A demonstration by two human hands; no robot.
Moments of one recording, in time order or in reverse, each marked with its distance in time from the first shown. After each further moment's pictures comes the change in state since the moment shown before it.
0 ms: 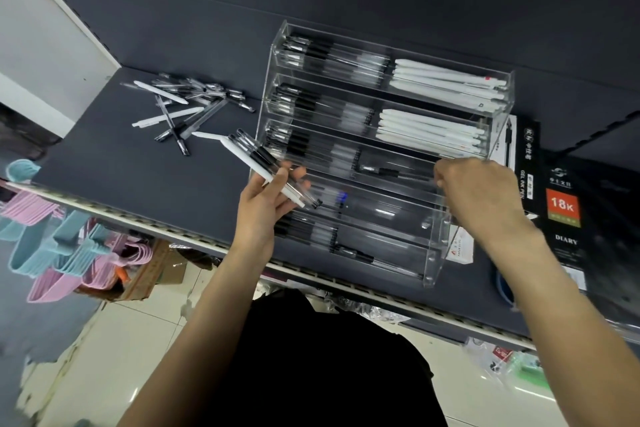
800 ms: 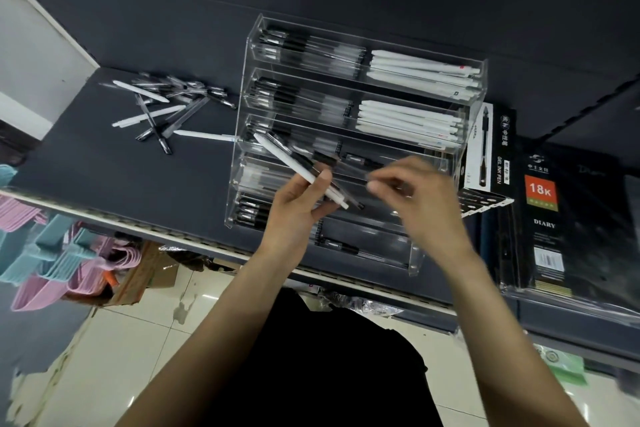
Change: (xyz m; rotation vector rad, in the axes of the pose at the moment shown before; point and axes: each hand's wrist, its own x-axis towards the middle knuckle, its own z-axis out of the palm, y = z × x) left_hand -0.020 -0.020 0.047 -0.067 -0.210 -0.059; right_hand -0.036 -0.038 -0.004 1.101 0.256 -0.021
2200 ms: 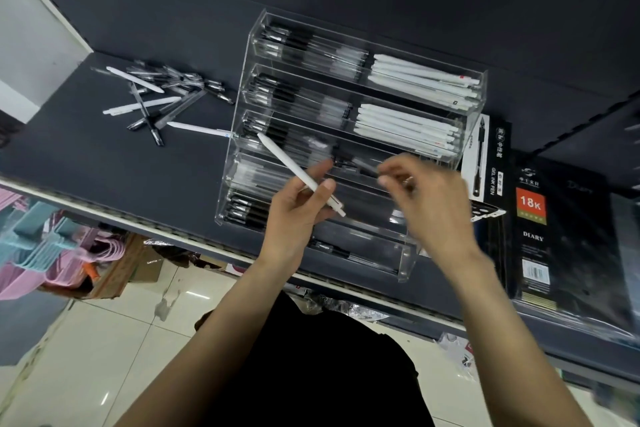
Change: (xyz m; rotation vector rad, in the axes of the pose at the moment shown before) left_hand -0.007 -0.006 0.007 0.079 0.051 0.092; right_hand 0.006 -0.003 -0.014 -0.249 0.042 -0.104
